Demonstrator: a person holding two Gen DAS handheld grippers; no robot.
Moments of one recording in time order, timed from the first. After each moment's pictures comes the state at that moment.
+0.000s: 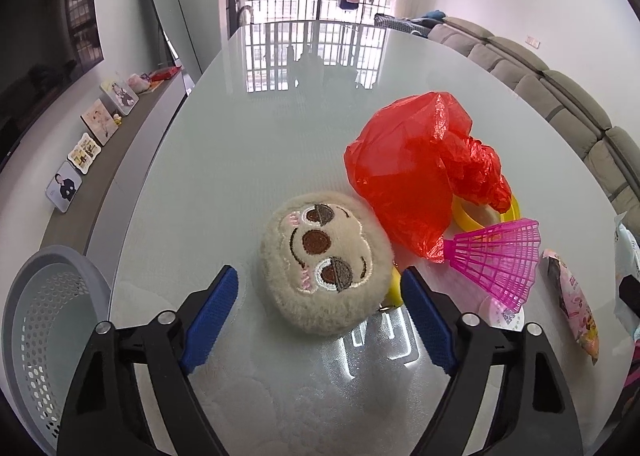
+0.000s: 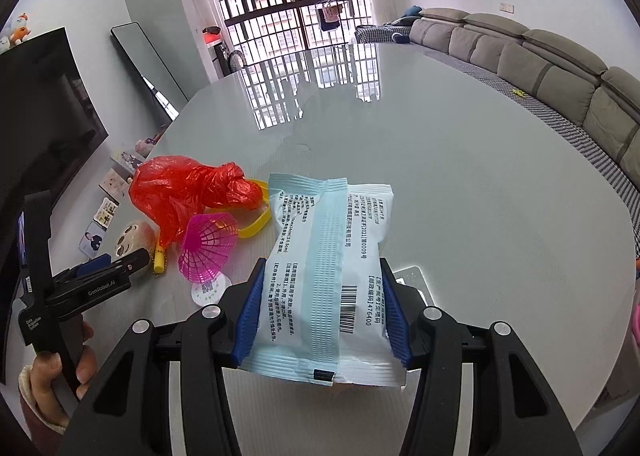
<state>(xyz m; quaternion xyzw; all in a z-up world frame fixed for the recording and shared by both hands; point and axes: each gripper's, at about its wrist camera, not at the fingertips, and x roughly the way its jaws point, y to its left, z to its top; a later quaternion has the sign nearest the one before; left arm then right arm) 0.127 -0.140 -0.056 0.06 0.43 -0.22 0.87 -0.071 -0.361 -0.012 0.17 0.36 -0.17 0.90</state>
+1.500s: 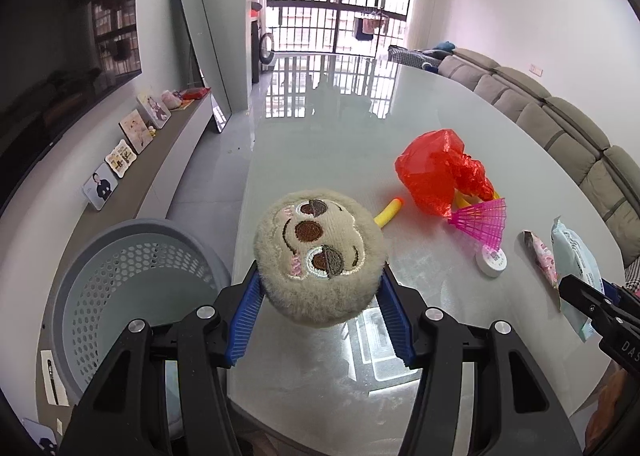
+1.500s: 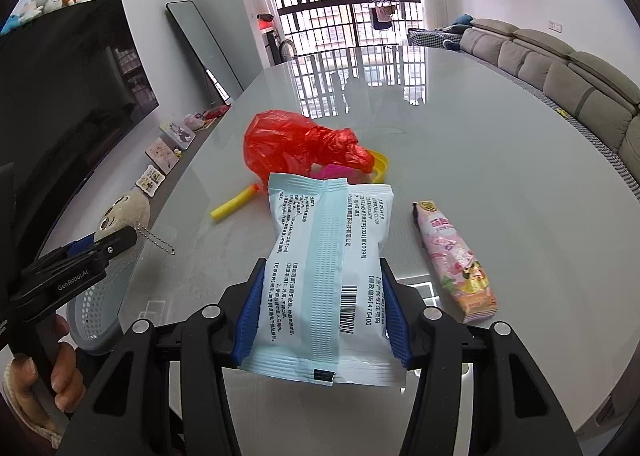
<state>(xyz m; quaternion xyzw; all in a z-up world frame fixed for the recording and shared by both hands) 0.048 -0.039 -0.003 0.04 0.38 -0.19 0.90 -0.079 -0.260 -0.003 0.13 0.37 -0.08 0.92</state>
